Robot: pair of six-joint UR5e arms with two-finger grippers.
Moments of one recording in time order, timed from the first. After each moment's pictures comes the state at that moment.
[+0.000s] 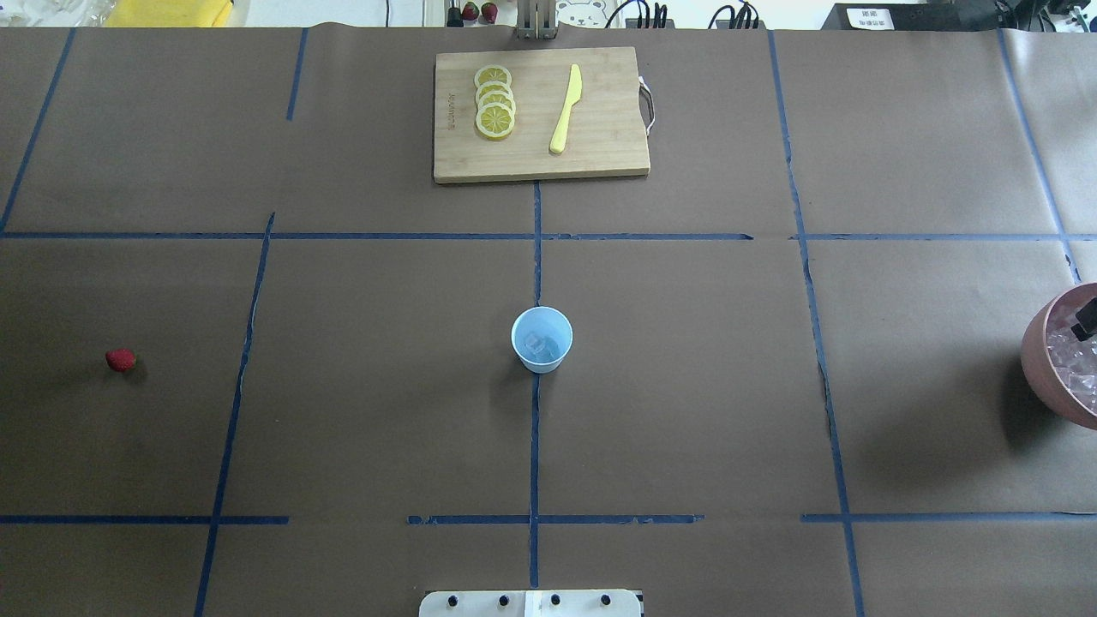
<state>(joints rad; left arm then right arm) -1.50 -1.52 -1.82 -1.42 -2.52 0.14 1.20 -1.71 1.69 -1.38 2.24 0.18</state>
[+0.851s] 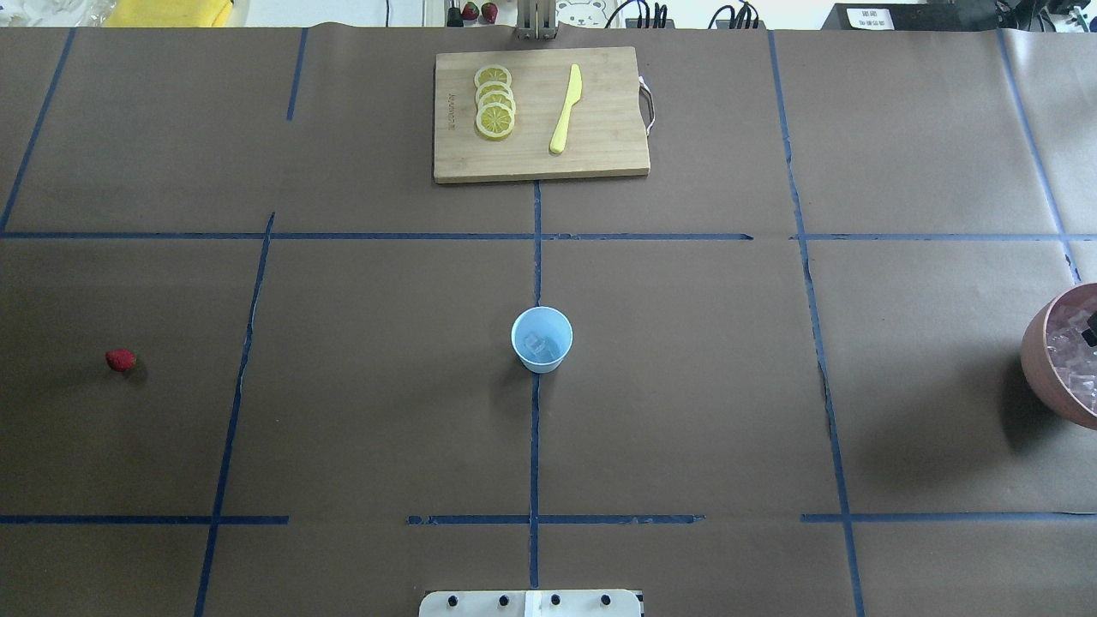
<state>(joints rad) -1.50 -1.52 -1.83 -1.42 -2.52 0.12 1.20 -1.73 1.68 -1.34 2.24 0.19</state>
